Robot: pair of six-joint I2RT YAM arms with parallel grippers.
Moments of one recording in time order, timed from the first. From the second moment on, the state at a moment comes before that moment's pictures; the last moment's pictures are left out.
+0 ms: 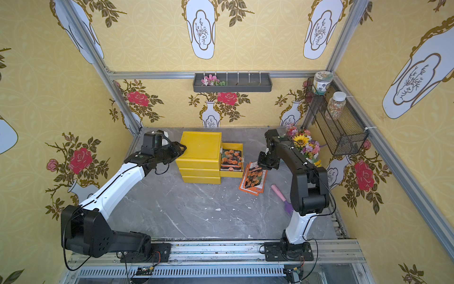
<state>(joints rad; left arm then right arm) -0.24 1.40 1.13 -0.42 0.23 -0.74 0.10 1.80 1.45 -1.03 -0.15 0.41</state>
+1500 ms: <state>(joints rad) -0.24 1.35 1.08 -0.40 0.24 -0.76 0.48 2.15 1.85 -0.94 -0.27 0.55</state>
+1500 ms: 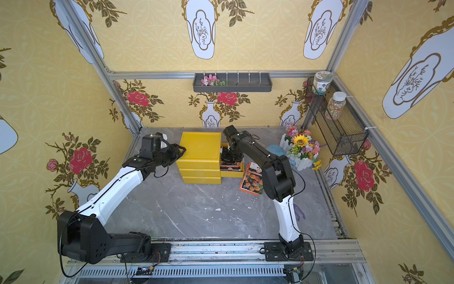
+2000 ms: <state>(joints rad) -0.24 1.35 1.08 -0.40 0.23 -0.76 0.42 2.06 1.77 -0.82 -0.47 0.58</state>
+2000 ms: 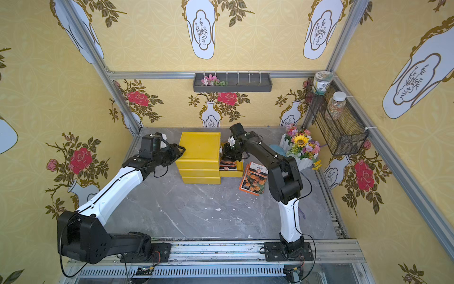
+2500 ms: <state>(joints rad) -0.24 1.36 1.08 -0.40 0.24 -0.77 0.45 2.13 1.92 -1.05 -0.18 0.50</state>
